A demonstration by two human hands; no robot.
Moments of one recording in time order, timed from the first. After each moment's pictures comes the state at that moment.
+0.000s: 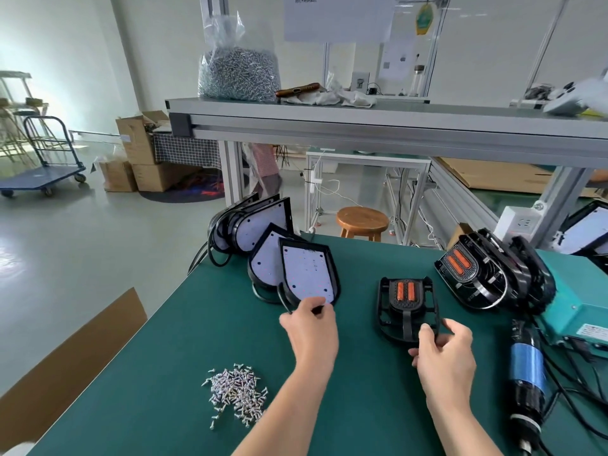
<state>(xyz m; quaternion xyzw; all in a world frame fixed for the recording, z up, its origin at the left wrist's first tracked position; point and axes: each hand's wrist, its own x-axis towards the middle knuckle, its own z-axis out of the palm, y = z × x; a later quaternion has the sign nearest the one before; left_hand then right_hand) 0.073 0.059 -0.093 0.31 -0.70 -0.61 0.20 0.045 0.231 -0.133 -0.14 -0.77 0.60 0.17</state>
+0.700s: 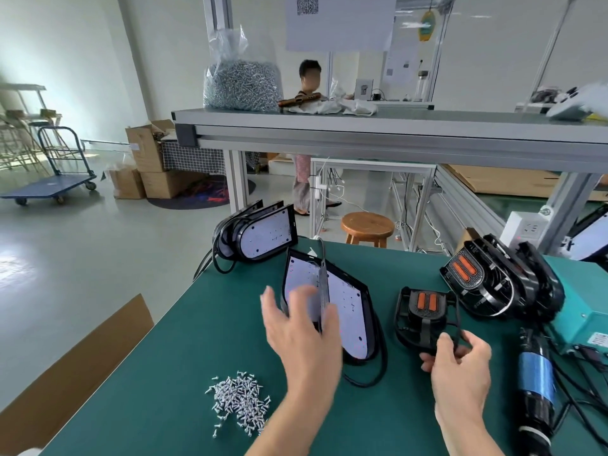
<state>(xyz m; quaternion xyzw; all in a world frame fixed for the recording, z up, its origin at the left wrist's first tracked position) 0.108 0.061 -0.079 0.23 -0.78 -0.47 0.35 0.043 0.237 -0.135 -0.17 -0.70 0.67 0.20</state>
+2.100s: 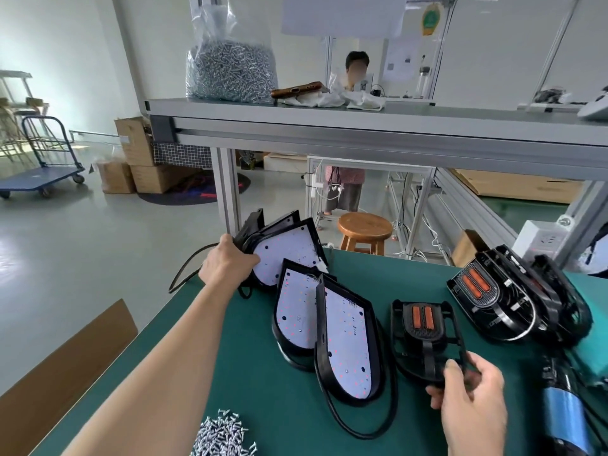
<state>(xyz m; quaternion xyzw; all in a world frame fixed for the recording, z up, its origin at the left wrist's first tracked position) -0.054 -0.138 -0.055 0.38 -0.87 -0.29 0.15 0.030 0.232 -0.138 -0.17 -0.71 0.65 0.20</state>
